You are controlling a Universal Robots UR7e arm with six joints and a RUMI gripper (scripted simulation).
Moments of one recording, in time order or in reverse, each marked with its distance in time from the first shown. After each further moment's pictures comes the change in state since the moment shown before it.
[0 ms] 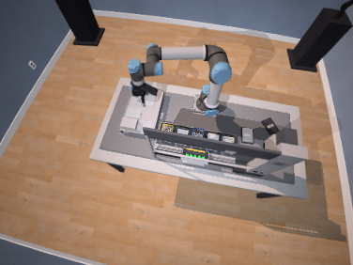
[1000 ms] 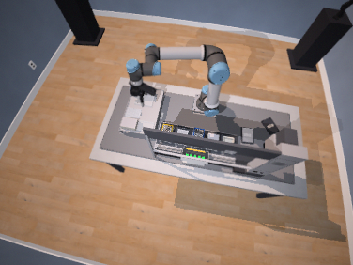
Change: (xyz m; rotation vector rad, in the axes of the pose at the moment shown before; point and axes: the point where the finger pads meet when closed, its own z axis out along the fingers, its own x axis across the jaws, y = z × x) arm 0.000 0.009 0.001 0.004 -0.001 -0.001
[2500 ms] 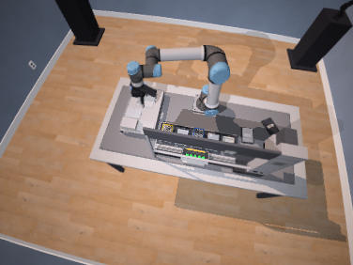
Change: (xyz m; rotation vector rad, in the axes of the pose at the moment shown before) arm 0.000 -0.002 0.014 0.000 0.000 0.000
